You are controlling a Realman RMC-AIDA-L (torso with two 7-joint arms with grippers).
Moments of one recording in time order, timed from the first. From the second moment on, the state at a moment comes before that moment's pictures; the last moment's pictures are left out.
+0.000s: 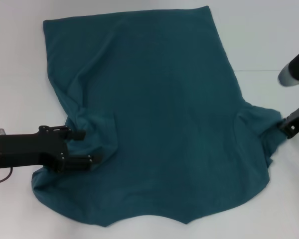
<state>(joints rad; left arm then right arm) -0.42 -2.16 0.75 1.15 2.15 1.59 -1.69 0.68 2.09 -1.04 -1.03 -2.89 -1.14 2.25</state>
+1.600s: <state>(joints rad) -0.37 -2.16 0.75 1.17 2.15 1.58 -1.66 0.78 2.09 -1.38 -1.08 -2.62 -1.08 2.39</state>
